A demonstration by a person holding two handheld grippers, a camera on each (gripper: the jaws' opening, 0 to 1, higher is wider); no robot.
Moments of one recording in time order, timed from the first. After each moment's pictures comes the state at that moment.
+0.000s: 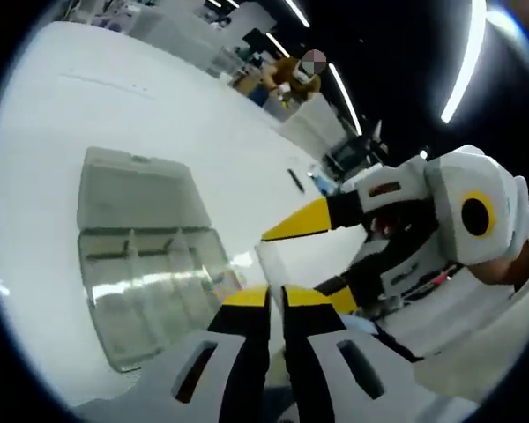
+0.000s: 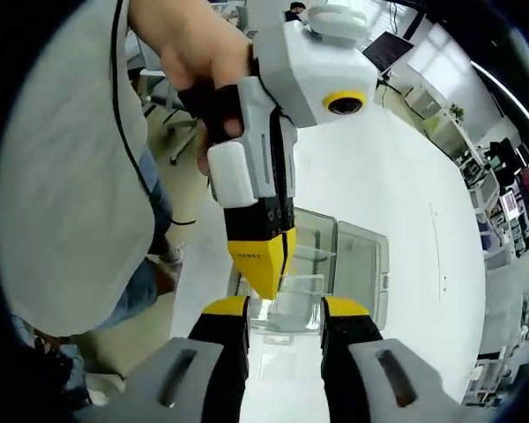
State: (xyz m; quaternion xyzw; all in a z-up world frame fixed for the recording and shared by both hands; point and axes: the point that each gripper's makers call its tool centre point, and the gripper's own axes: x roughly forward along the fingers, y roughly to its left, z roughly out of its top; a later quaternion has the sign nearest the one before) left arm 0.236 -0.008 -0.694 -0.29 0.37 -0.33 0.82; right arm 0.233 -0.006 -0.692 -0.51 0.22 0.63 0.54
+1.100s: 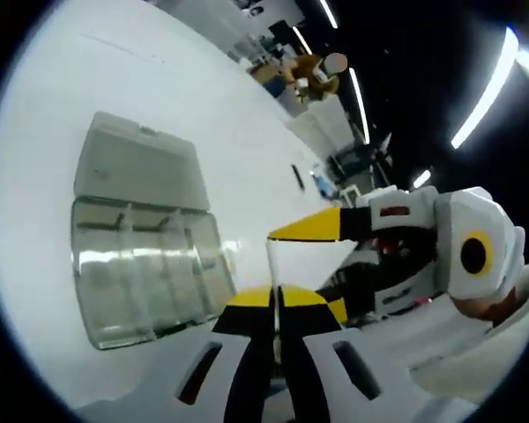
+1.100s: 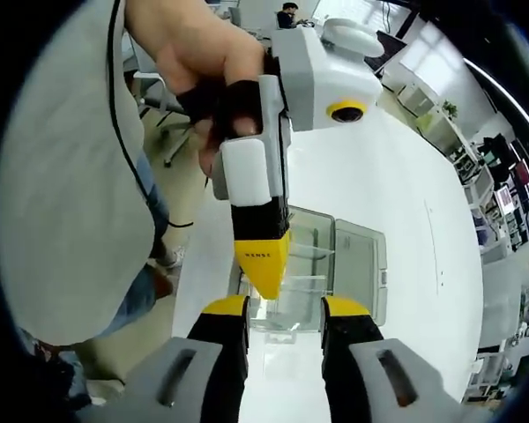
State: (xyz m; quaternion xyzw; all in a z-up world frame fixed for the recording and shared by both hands) left arm 0.233 -0.011 -0.695 -0.35 0.41 -0.31 0.78; right arm 0.230 -0.009 -0.691 -0.50 0.22 0.62 0.55
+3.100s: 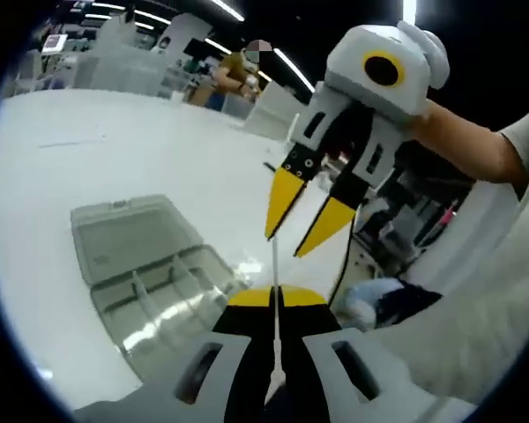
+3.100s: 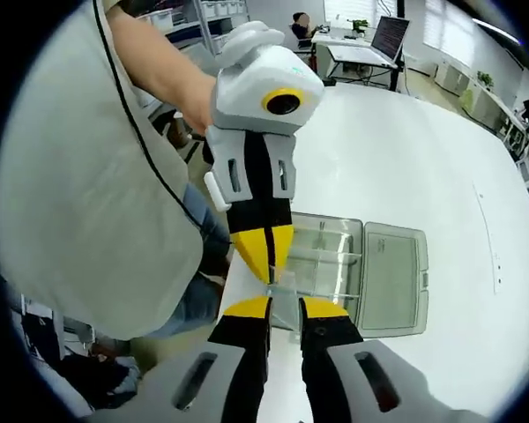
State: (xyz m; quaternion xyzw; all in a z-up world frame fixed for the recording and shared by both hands) left arm 0.230 -0.006 -0.687 -0.13 0.30 -0.42 0.84; right arm 0.235 -0.010 -0.674 -0.40 0.33 0.73 0.45
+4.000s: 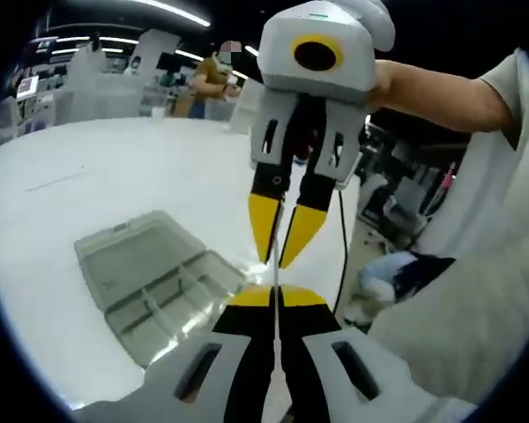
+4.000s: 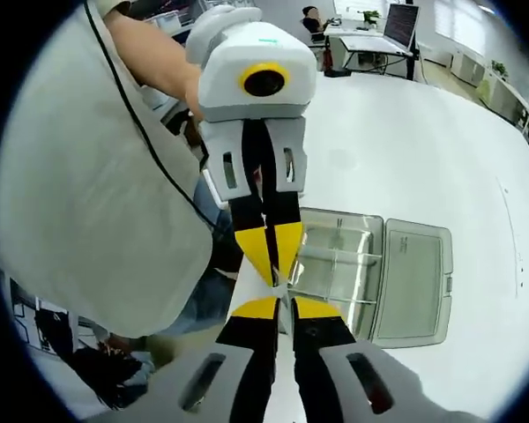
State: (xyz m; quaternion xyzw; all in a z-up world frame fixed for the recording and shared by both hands) left arm 0.228 -0.003 -0.694 -0.07 0.28 -0.45 0.85; right arm 0.227 -0.005 -0.692 -0.38 0.36 0.75 0.41
